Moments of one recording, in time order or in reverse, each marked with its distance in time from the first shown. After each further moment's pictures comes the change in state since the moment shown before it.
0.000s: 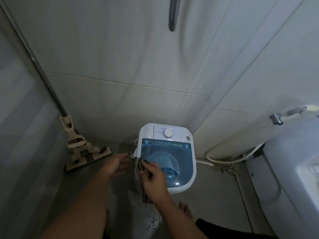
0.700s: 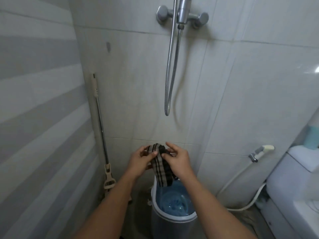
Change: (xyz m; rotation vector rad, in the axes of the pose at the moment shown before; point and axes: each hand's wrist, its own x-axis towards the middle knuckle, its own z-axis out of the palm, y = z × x) left_hand -0.277 0.121 0.022 -0.115 -0.125 0.765; right_hand -0.035 -0.260 -0.155 0.264 0.090 -0.177
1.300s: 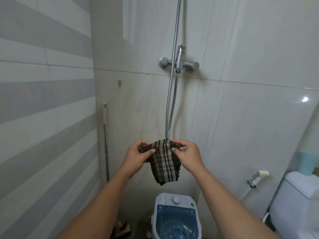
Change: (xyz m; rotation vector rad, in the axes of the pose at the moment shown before) left_hand -0.019 0.119 -0.006 0.215 -0.021 0.407; right_hand 0.017 -0.119 -0.051 -0.205 0.103 -0.252
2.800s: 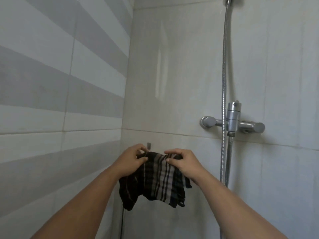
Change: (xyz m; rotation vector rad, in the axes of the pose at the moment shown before) left_hand 0.259 0.113 -0.173 0.706 0.080 0.273; right_hand 0.276 -0.136 0.126 0.167 -0.315 -0.297
